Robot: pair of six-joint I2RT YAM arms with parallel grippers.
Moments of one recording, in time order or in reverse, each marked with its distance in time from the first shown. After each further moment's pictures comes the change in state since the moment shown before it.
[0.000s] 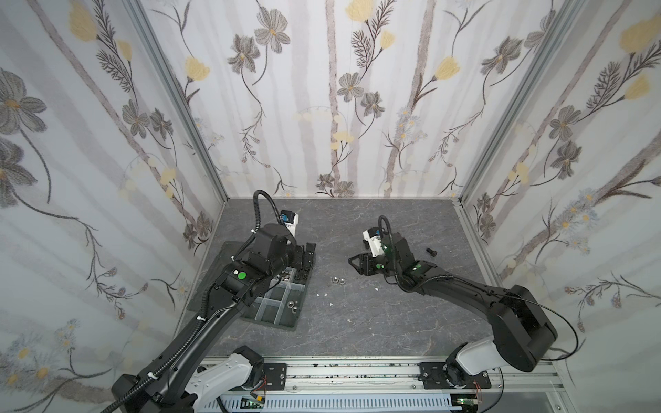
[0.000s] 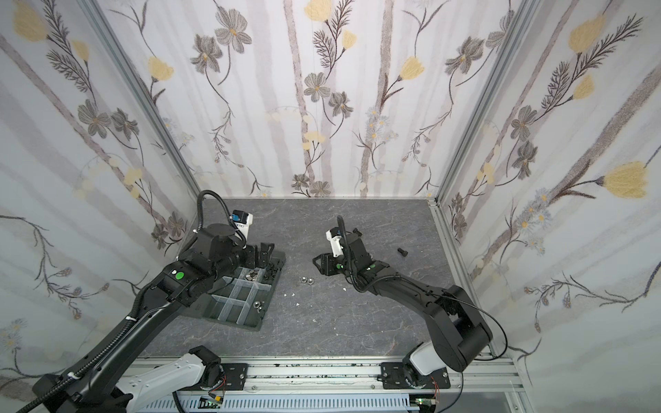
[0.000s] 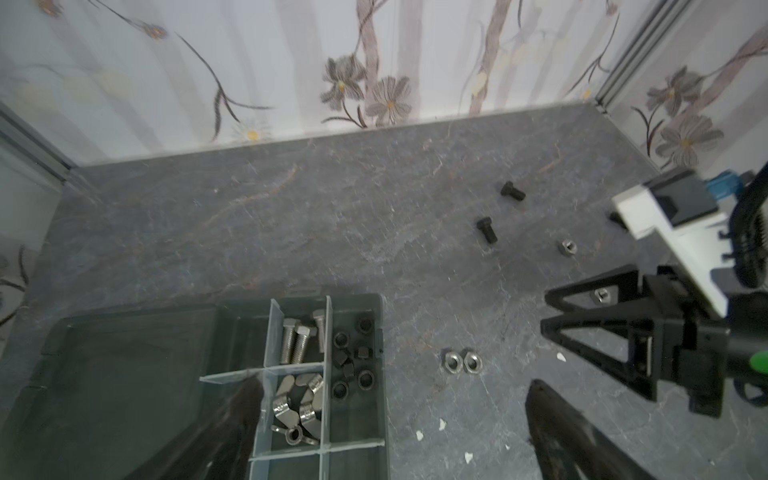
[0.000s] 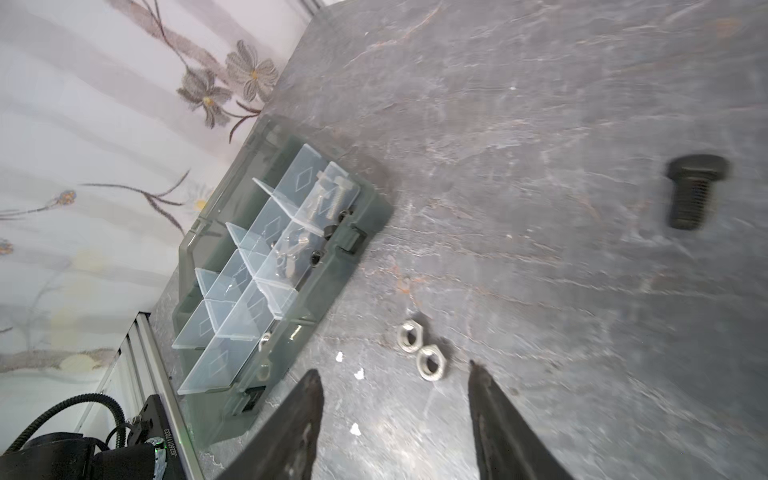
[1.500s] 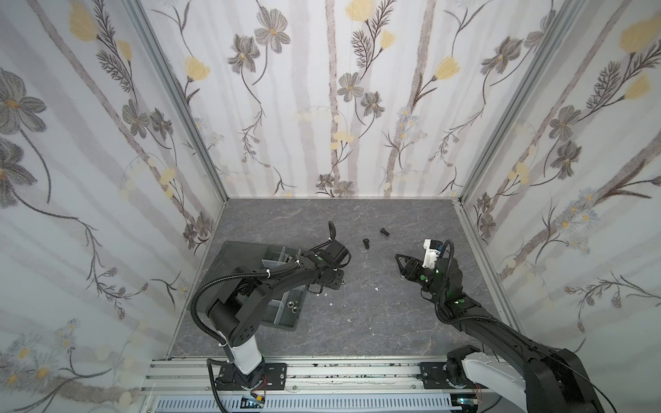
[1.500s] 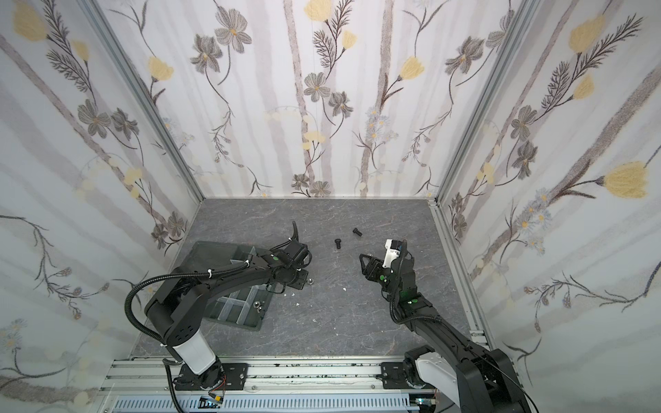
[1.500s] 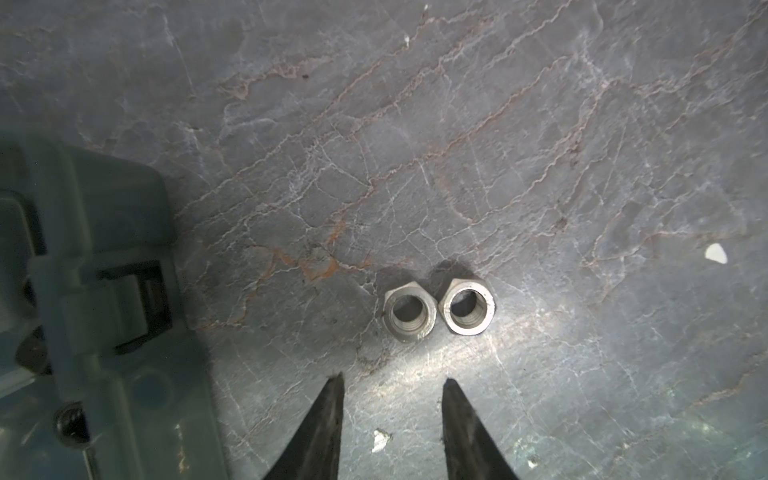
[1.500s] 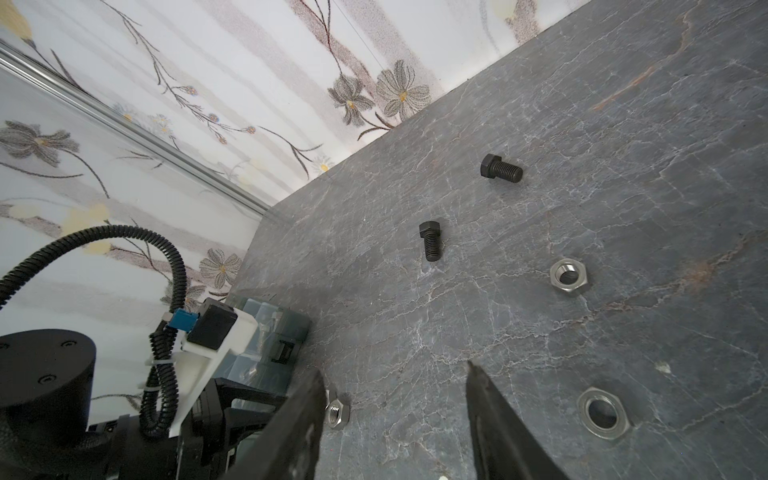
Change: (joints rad) left arm -0.175 0.685 -0.006 0.115 0.051 -0.131; right arm -0.272 -0.398 -0.432 0.289 0.101 0.202
